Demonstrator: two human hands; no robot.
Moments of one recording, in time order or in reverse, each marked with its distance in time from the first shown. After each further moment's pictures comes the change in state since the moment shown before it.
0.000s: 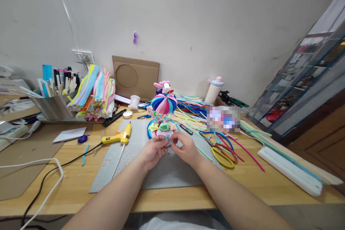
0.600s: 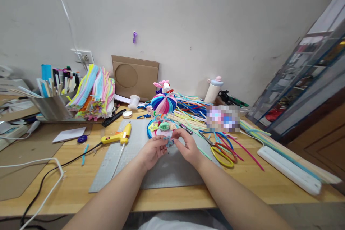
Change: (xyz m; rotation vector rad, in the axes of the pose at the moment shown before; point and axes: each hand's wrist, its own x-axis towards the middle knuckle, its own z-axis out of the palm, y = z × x) left_hand 0.000 0.001 0.000 0.069 -0.008 -0.038; right_hand 0.000 -0.002 -0.007 0.219 -0.006 0.017
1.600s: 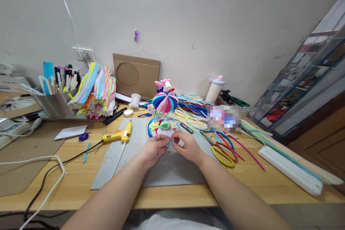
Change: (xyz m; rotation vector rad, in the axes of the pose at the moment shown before) left_hand 0.003 -0.004 -0.003 0.045 -0.003 0.045; right_hand 0.002 0.001 -0.004 -0.142 -0.132 -0.048
